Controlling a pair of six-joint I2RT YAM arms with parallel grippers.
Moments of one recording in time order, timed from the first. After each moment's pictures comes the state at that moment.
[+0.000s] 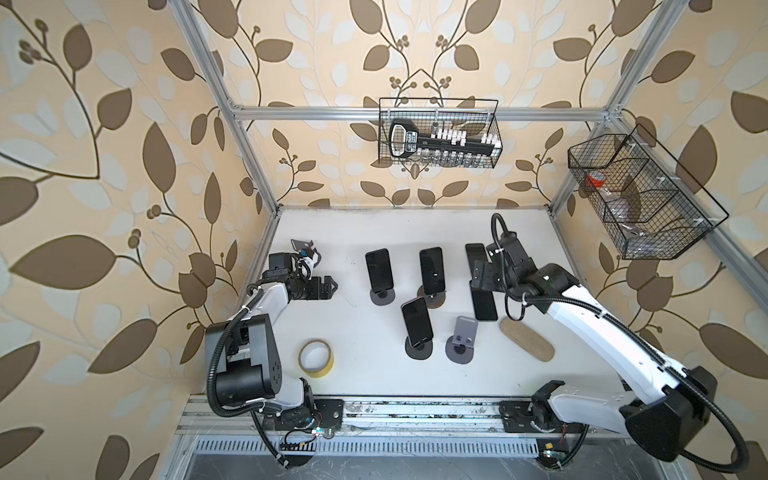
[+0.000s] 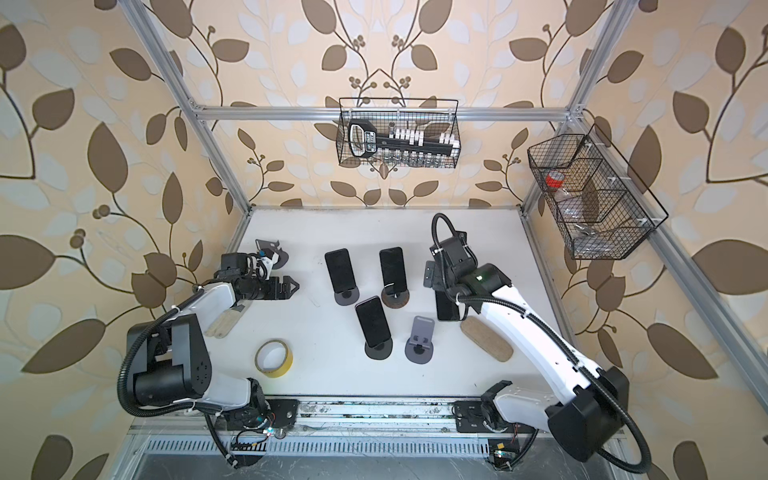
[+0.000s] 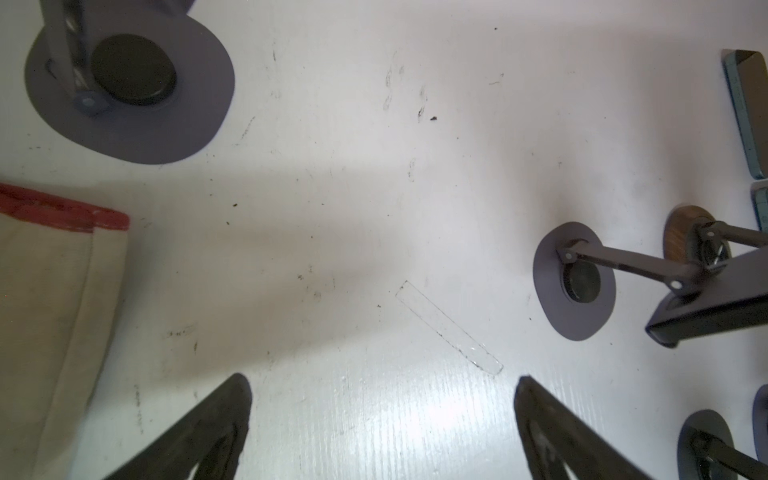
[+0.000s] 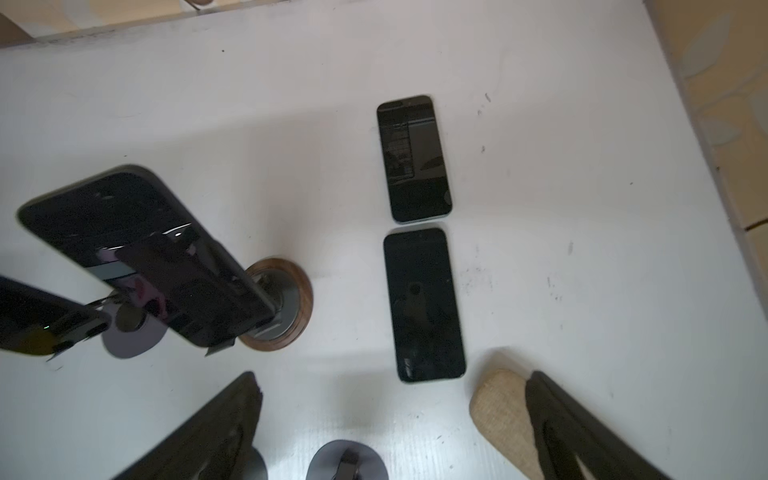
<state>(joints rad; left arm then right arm) 0.24 1.46 0.80 -0.37 0.47 0.15 0.53 1.19 1.11 -0.88 0.37 0.62</state>
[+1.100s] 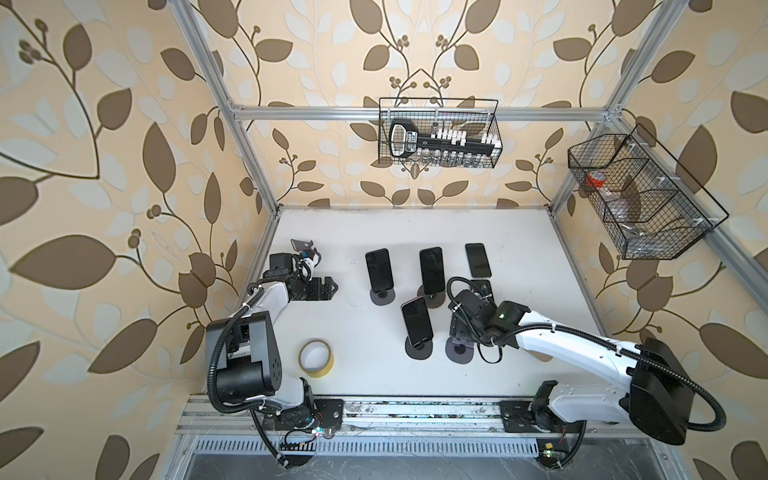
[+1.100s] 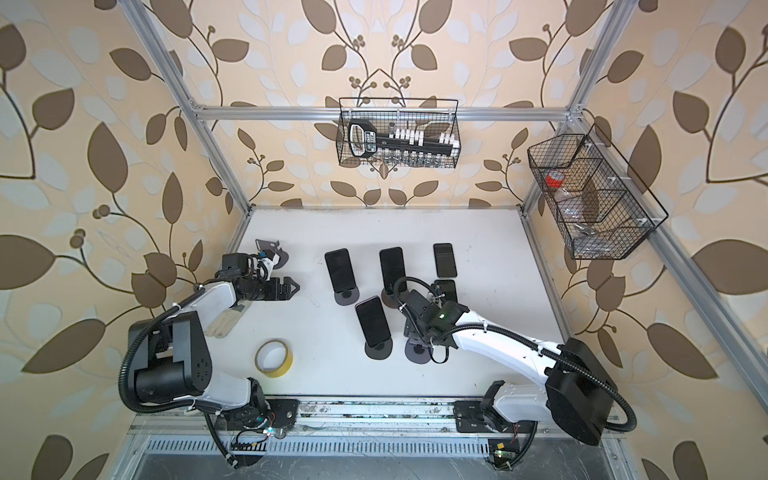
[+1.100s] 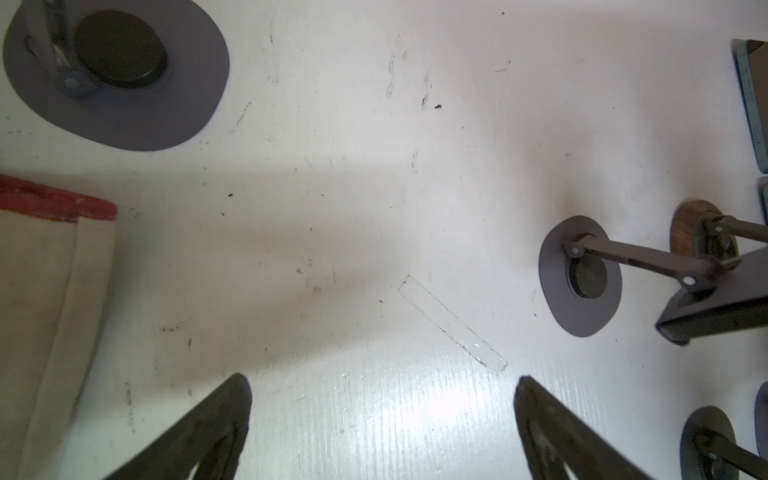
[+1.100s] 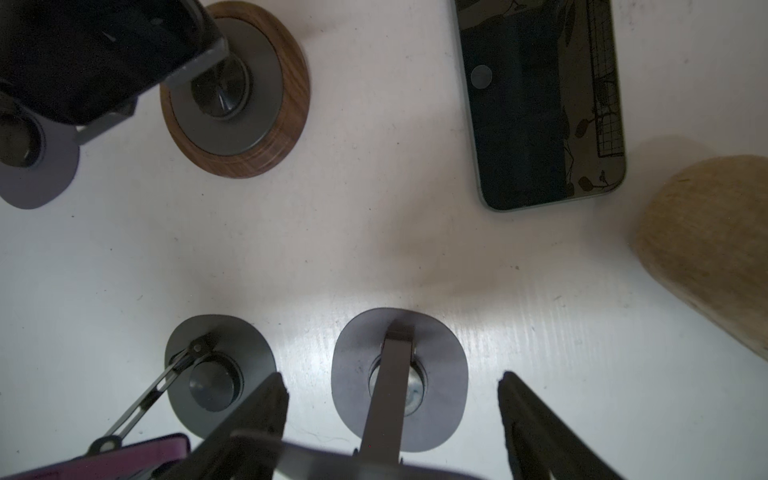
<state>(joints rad) 0.24 1.47 0.80 -0.38 0.47 0.15 0.82 1.29 0.80 -0.75 0.29 1.01</state>
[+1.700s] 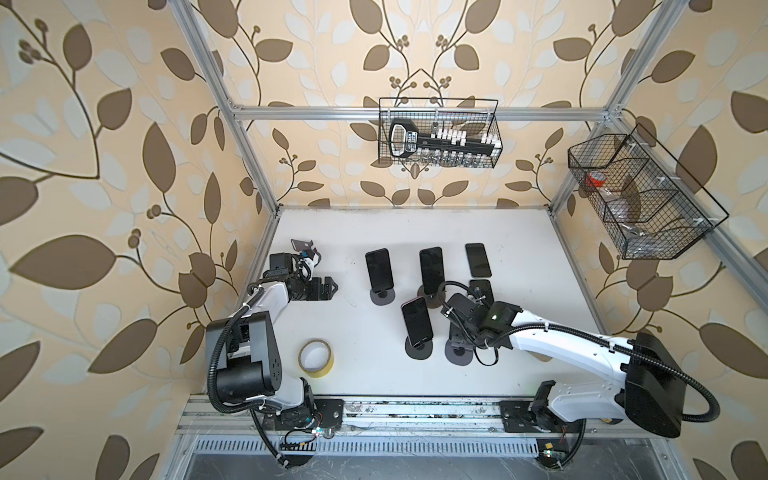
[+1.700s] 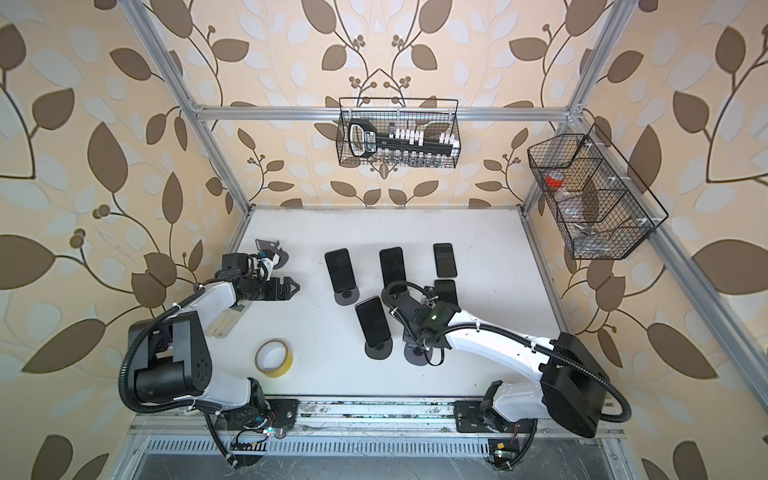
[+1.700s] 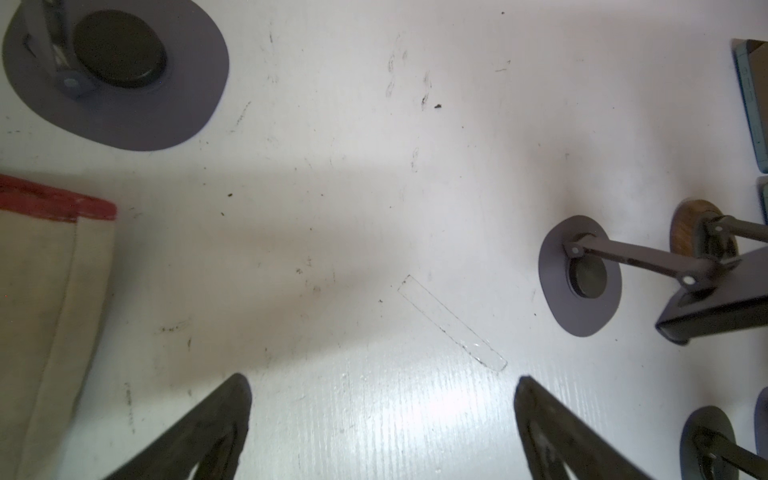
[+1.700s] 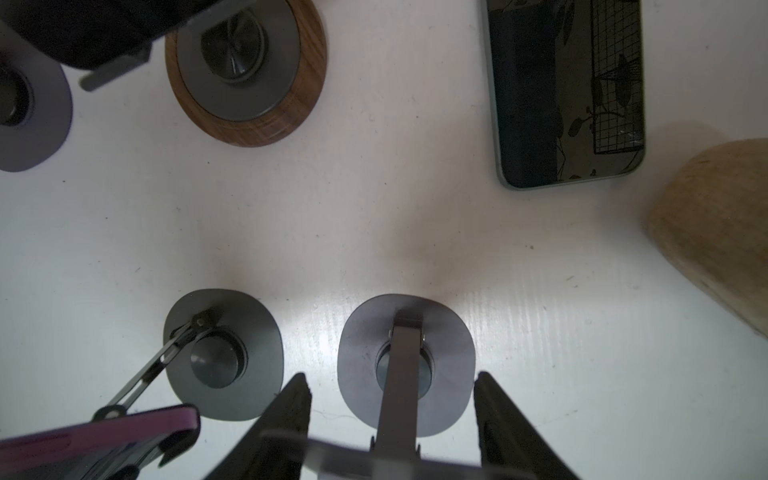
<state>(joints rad) 0.24 1.47 0.80 -0.38 0.47 0.15 0.89 1.34 0.85 -0.81 0.31 1.04</state>
